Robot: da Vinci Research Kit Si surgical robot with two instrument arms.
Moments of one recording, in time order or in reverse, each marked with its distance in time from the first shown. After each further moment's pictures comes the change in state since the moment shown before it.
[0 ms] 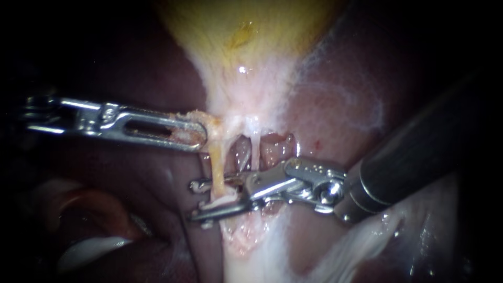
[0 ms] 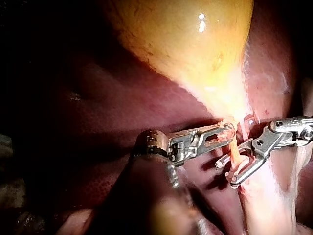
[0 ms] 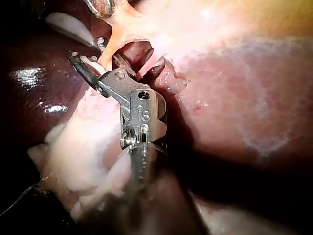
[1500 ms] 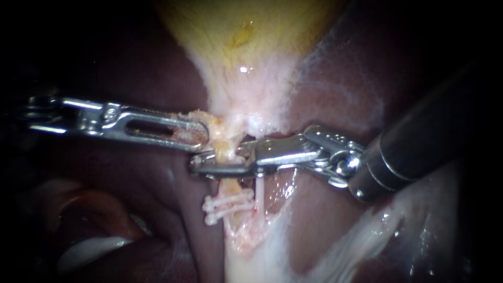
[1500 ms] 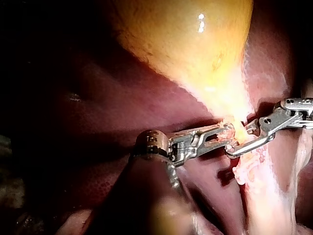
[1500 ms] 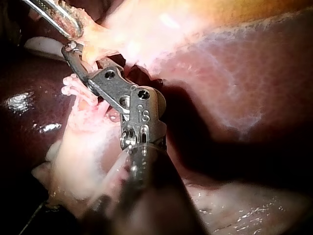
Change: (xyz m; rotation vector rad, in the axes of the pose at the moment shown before) right arm 0.004 0.000 -0.004 -0.022 0.118 0.009; left arm 0.000 0.000 0.000 -0.001 -0.001 -0.001
